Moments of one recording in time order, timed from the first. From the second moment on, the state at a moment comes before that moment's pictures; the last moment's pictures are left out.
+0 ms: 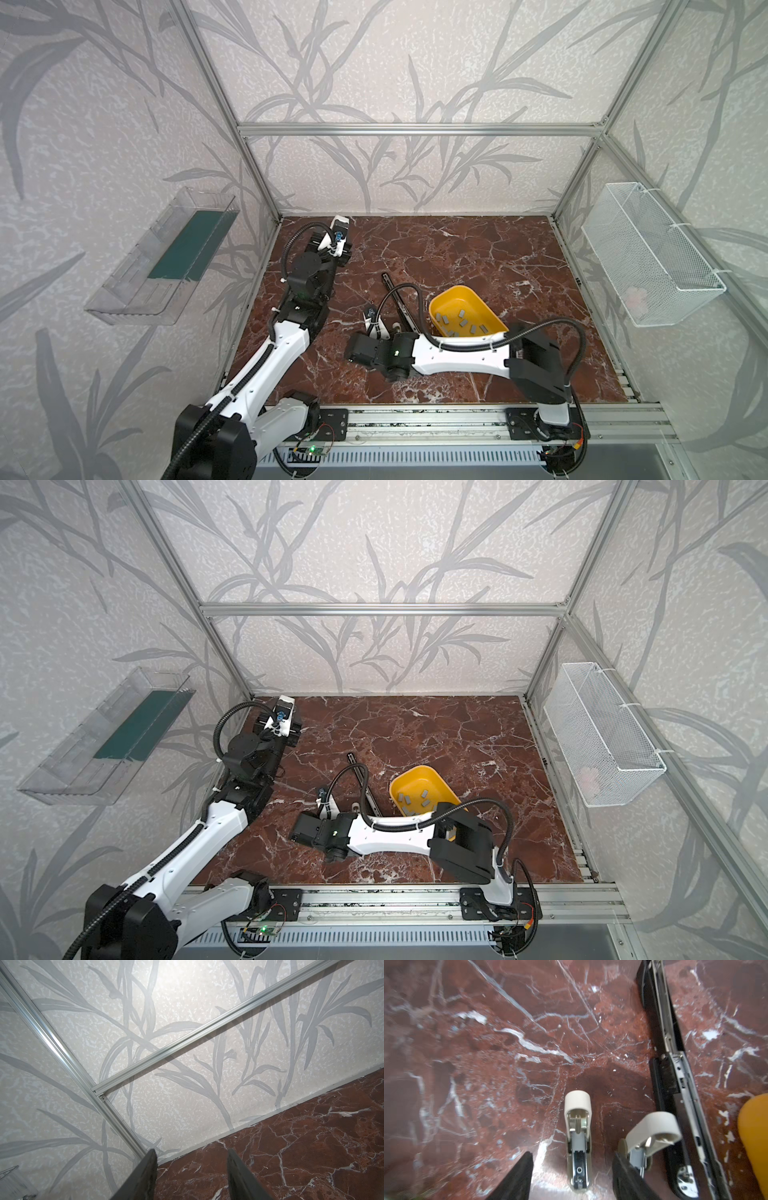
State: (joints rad) left arm -0.26 1.07 0.74 0.44 -0.21 0.48; right arm 1.36 1.94 1.46 -0.55 0.51 0.83
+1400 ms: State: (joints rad) left arm -0.26 0.61 0.31 -0.06 -0.30 -0.07; right arm 0.66 1.56 0.90 -0.39 0.24 0.53
